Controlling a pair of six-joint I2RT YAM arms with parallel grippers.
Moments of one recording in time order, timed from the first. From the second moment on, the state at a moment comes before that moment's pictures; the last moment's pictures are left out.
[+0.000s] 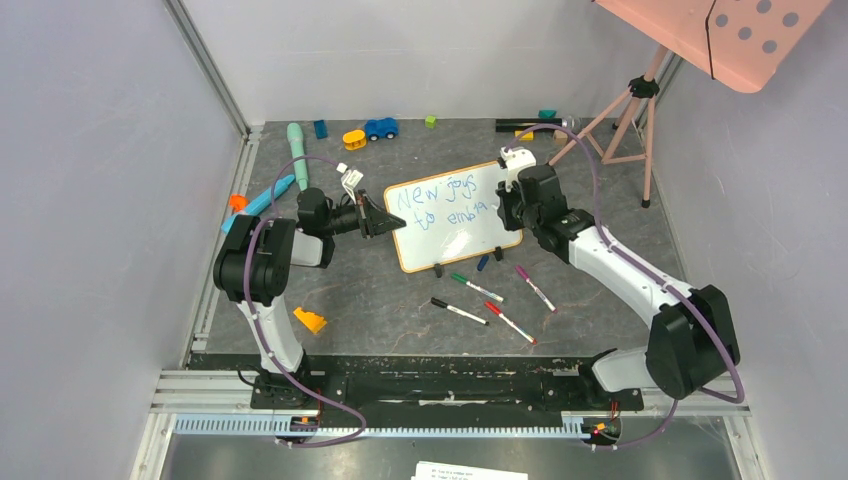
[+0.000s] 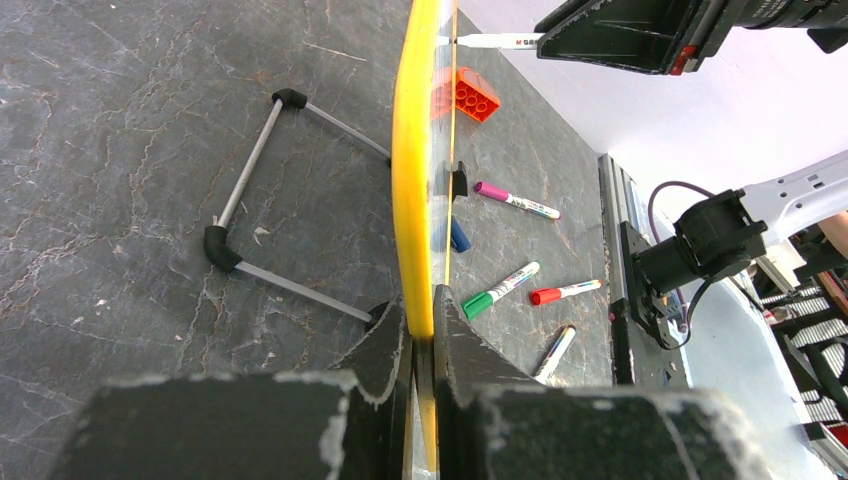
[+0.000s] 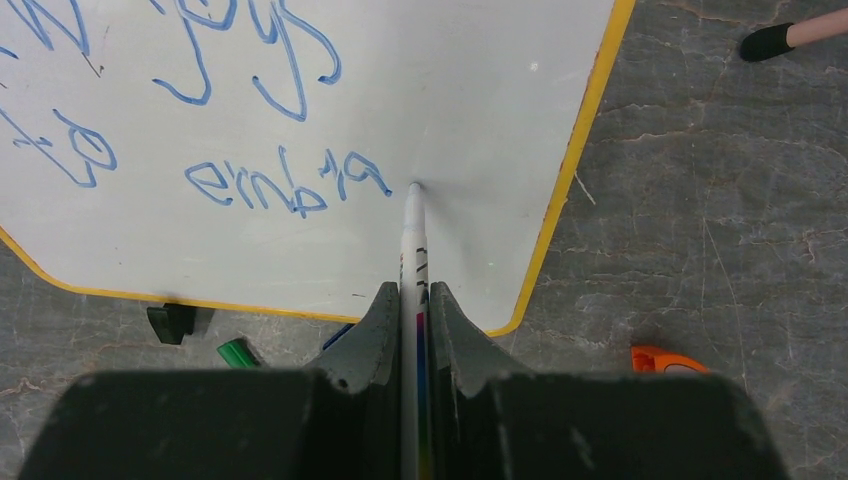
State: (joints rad) left arm -0.13 1.91 0.73 1.12 1.14 -0.58; right arm 0.45 1.38 0.98 -0.21 0.08 0.06
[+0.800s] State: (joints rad) left arm -0.13 1.91 0.73 1.12 1.14 -0.58; right arm 0.46 1.44 1.03 -0.21 0.11 0.05
